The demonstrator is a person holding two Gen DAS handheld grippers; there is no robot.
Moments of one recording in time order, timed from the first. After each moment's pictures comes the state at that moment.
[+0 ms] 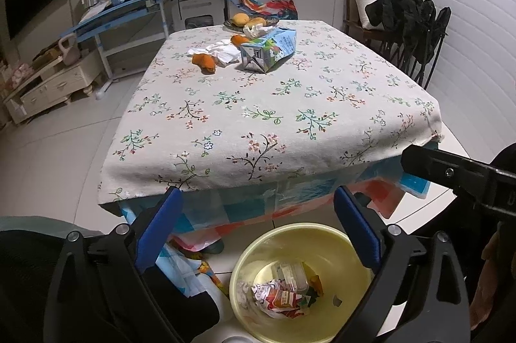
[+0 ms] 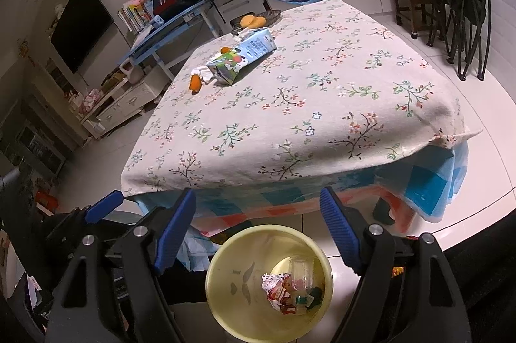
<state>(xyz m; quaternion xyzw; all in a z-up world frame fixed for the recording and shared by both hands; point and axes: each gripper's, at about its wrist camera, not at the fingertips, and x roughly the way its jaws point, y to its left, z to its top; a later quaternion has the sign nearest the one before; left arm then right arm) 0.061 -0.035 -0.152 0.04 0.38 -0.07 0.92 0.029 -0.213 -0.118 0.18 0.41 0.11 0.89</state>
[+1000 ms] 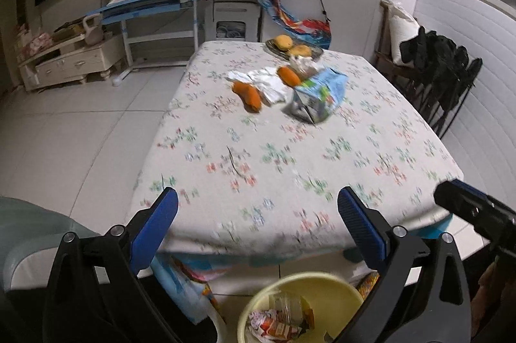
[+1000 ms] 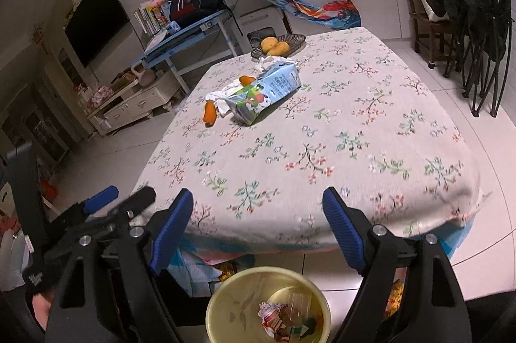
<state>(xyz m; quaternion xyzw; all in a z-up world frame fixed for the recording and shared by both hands) 0.133 0.012 -0.123 -0.03 0.37 -0.02 0.93 0.084 -0.202 -0.090 0.14 0.38 0.13 0.90</state>
